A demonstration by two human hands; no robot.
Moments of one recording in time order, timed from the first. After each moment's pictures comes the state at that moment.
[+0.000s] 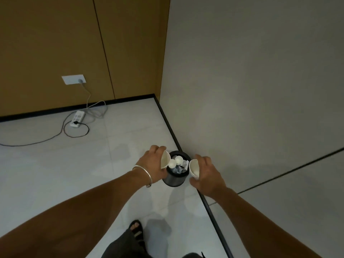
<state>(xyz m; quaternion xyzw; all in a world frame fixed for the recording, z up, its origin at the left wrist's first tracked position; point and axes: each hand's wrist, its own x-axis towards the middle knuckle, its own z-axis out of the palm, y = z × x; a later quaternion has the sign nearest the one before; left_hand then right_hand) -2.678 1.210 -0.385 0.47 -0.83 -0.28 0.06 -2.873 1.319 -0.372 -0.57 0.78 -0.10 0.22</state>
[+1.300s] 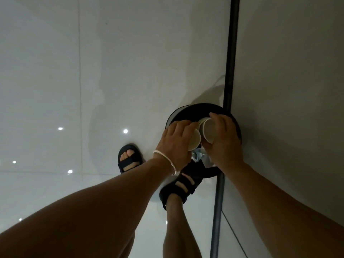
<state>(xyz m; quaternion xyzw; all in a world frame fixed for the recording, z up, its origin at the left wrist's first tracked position) -2.894 1.043 -0.936 0.58 -0.73 -0.35 0.04 -3.054 1.034 -0.934 -0.68 0.68 -0.05 0.28</state>
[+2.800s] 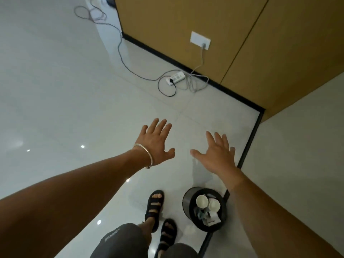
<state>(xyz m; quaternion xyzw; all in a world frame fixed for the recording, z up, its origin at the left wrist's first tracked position) -2.622 1.029 -0.484 0.78 -0.61 -0.13 -0.03 -2.824 0.924 -0.484 -0.81 0.53 0.15 0.20</state>
